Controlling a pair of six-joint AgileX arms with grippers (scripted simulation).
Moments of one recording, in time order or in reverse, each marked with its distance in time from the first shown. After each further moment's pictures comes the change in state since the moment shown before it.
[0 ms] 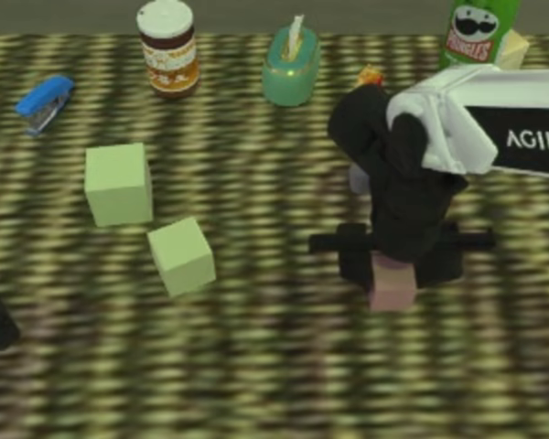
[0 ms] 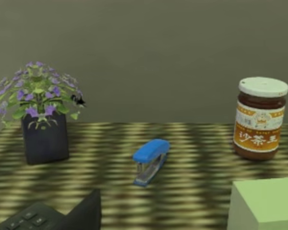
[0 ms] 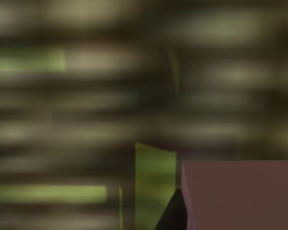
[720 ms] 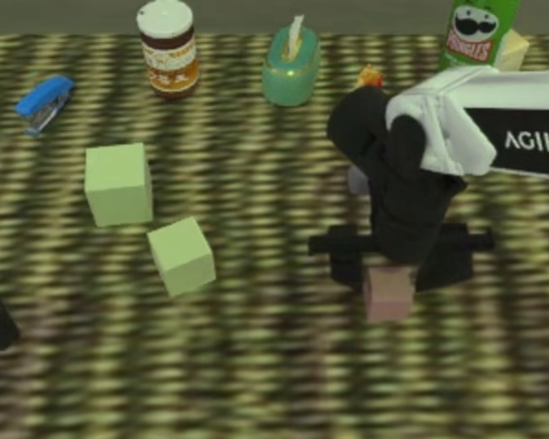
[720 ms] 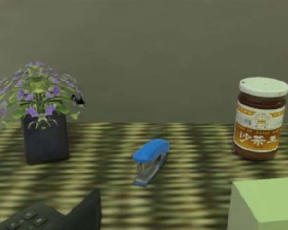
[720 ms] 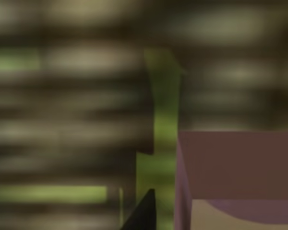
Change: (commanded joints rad) left arm 0.000 0.000 0.000 0.000 0.000 0.000; right arm 0.000 0.000 0.000 0.000 0.000 0.000
